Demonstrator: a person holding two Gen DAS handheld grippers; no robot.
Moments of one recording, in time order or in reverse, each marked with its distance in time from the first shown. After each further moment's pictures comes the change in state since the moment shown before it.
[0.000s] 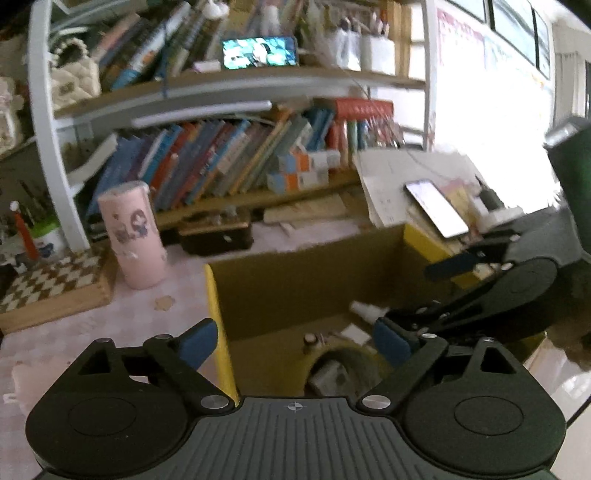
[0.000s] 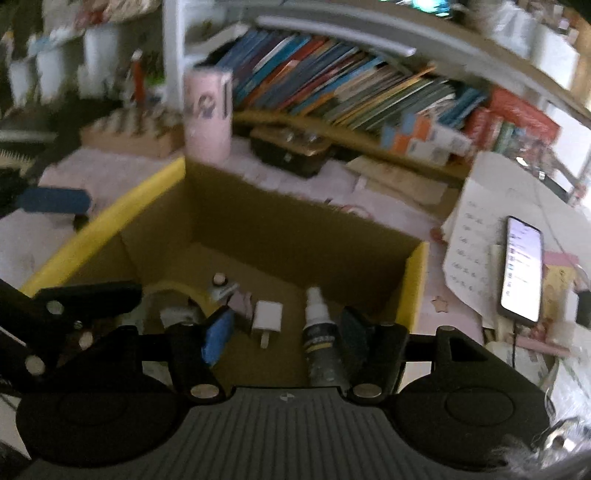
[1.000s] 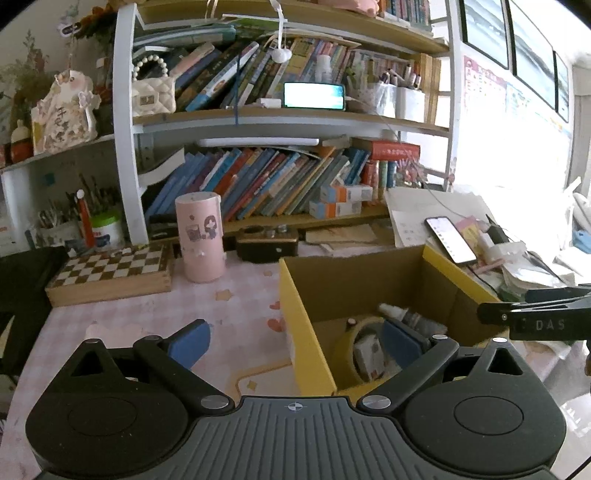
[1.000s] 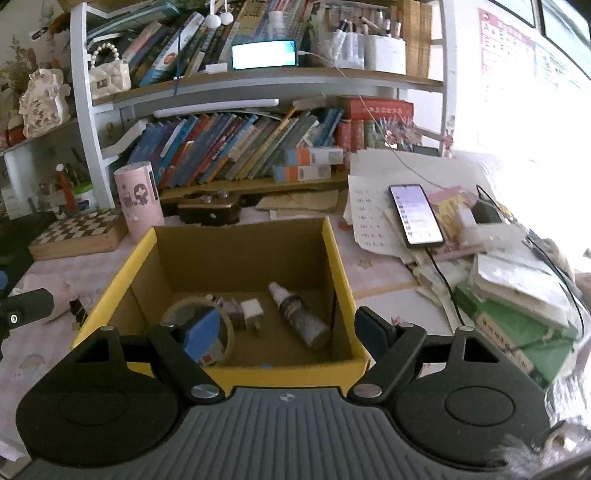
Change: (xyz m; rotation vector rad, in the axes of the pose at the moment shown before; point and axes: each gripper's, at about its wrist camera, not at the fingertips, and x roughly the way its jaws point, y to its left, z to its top) left arm -0.094 0.045 -0.040 -0.086 -0.097 0.052; right arm -0.104 0.055 -0.066 0.374 -0.208 -0.264
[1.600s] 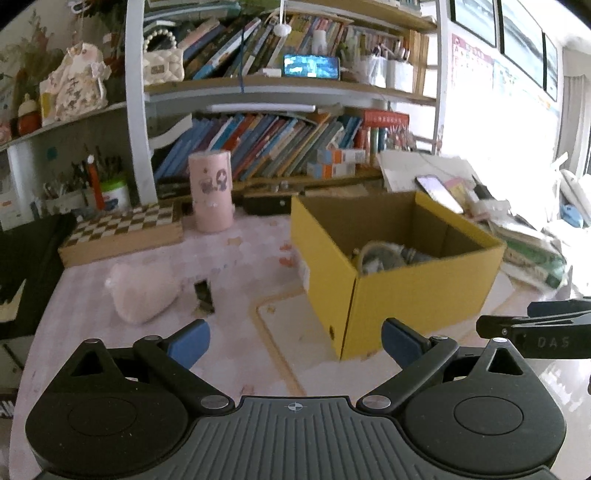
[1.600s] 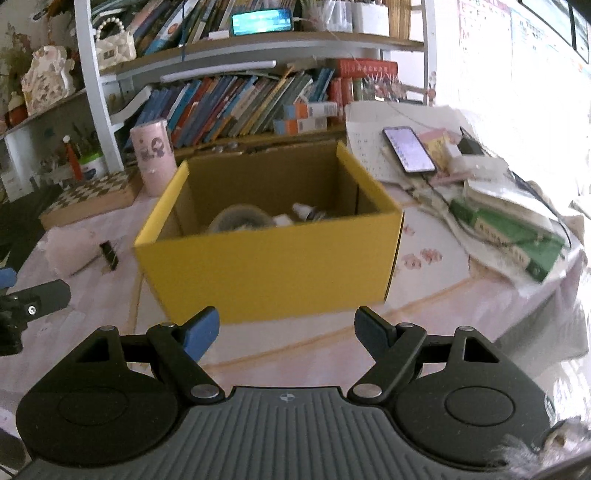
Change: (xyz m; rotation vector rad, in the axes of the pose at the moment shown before) left arm -0.047 0.032 -0.057 0.026 0.089 -0.037; right arm -0.052 0.060 -0.075 0.075 0.097 -0.041
